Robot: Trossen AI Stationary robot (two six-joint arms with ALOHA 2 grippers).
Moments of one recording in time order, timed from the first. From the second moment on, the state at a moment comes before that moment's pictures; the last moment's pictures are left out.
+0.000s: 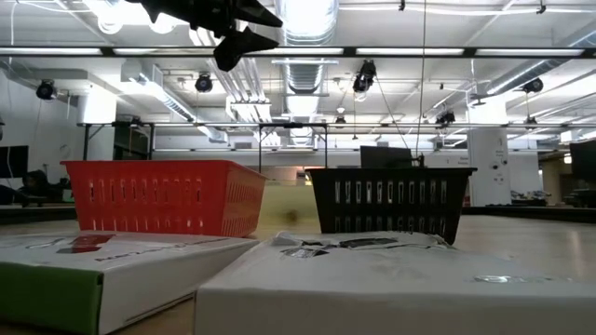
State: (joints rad) left arm 0.39 1.22 1.08 -0.11 0.30 -0.28; right arm 0.52 1.20 0.93 -0.12 0.40 0.14
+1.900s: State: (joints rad) left arm 0.39 1.22 1.08 -0.12 0.30 -0.25; right arm 0.42 2.00 1.50 -0.55 -0.41 -0.82
